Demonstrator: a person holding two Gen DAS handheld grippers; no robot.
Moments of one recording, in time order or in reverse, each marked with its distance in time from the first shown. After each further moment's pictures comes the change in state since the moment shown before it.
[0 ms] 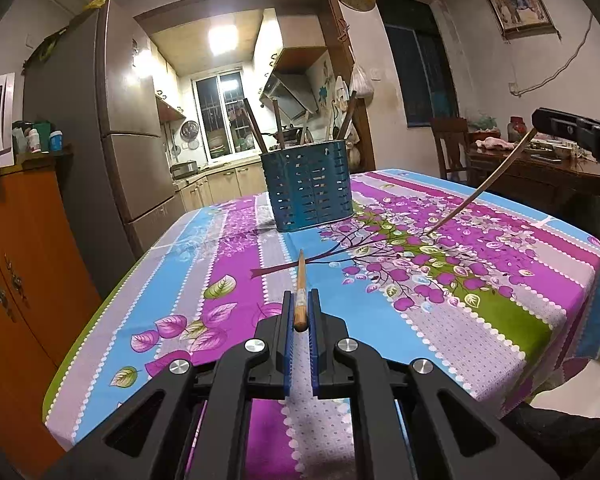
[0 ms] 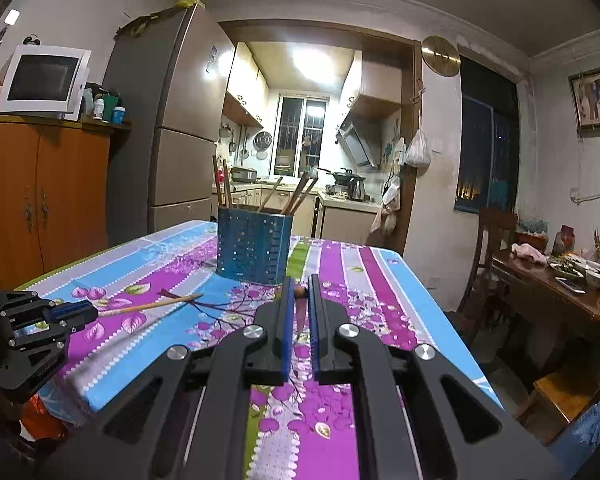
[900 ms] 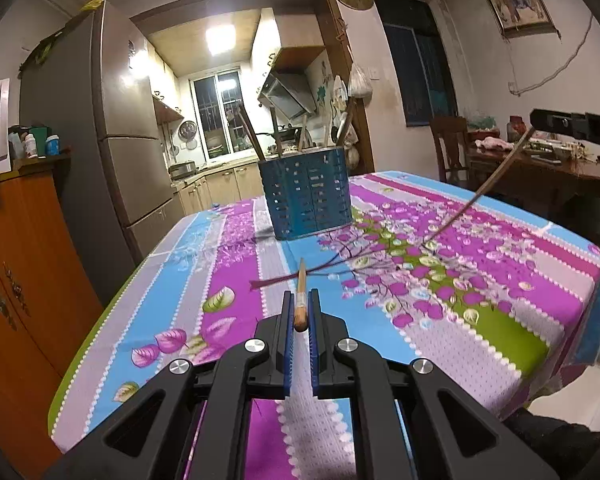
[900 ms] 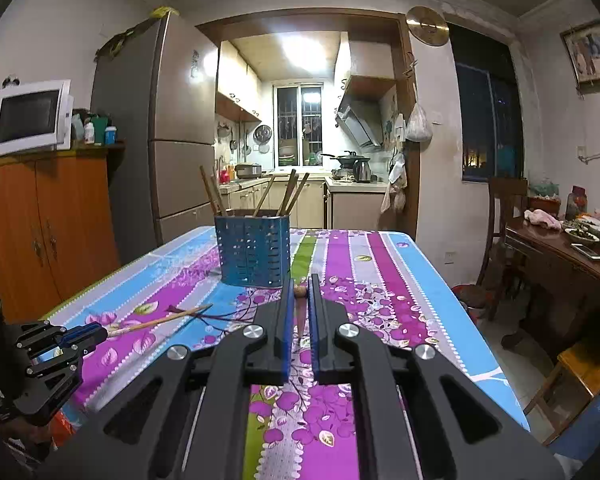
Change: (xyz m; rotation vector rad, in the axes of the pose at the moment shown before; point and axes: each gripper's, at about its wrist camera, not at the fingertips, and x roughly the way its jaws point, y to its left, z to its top) left arm 0.003 0.001 0.018 -0.001 0.004 -0.005; right arm 0.014 -0.034 0.020 0.138 0.051 0.054
